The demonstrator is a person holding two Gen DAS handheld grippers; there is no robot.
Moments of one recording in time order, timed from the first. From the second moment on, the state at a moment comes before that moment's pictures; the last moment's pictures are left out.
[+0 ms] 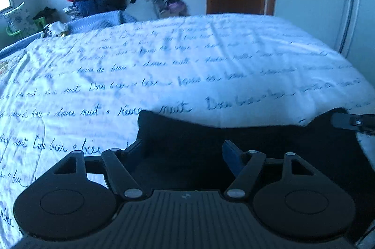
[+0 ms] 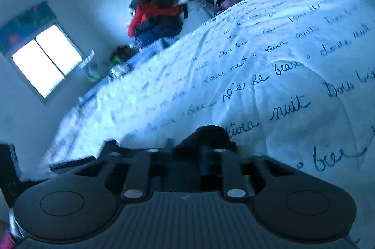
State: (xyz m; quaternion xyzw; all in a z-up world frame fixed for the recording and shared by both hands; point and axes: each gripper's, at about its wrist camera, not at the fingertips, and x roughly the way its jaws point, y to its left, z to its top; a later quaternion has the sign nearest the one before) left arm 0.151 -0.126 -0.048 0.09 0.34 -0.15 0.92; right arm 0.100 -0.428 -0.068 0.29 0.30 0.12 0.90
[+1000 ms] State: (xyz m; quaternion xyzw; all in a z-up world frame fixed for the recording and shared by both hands) left arm 0.101 -0.125 -0.043 0.06 0.32 -0.17 0.93; right arm -0.026 -0.441 -0.084 0.45 0.27 0.13 0.84
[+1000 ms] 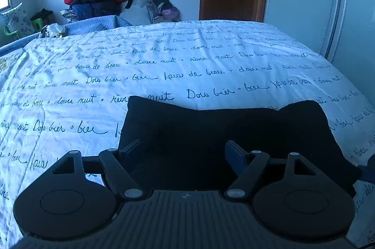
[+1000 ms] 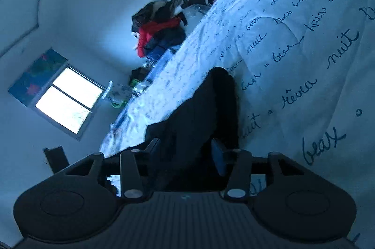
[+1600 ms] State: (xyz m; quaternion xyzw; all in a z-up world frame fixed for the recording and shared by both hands) left arm 0.103 -0.113 -0.044 0.04 0.34 -0.15 0.93; right arm -0.033 -0.438 -0.095 0.52 0.26 0.11 0.81
